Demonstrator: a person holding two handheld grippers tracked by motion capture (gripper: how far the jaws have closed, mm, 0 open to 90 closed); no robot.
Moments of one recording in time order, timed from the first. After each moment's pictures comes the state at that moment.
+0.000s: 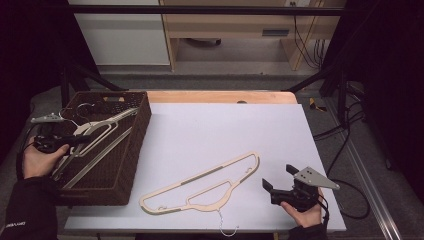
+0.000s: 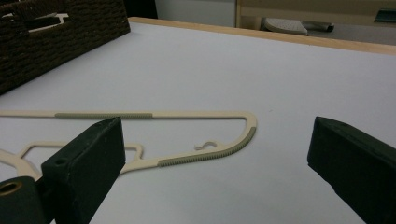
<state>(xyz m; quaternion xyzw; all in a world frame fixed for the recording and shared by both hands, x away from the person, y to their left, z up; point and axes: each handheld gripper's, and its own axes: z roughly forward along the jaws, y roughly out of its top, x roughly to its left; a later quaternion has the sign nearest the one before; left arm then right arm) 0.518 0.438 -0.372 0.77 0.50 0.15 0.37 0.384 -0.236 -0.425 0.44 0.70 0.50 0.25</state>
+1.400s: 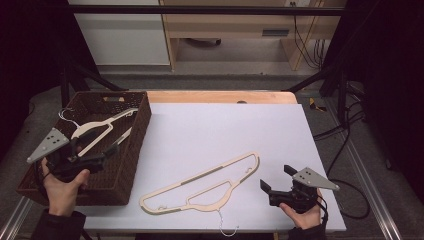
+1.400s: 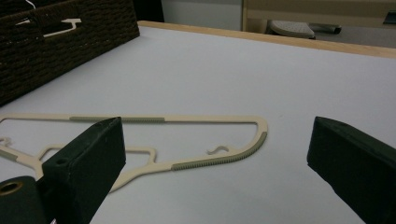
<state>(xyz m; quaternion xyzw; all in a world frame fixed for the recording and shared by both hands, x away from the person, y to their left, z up) 0.412 0.319 -0.325 0.68 0.38 0.26 0.57 0.379 -0.230 -0.418 0.43 0.71 0.51 0.24</state>
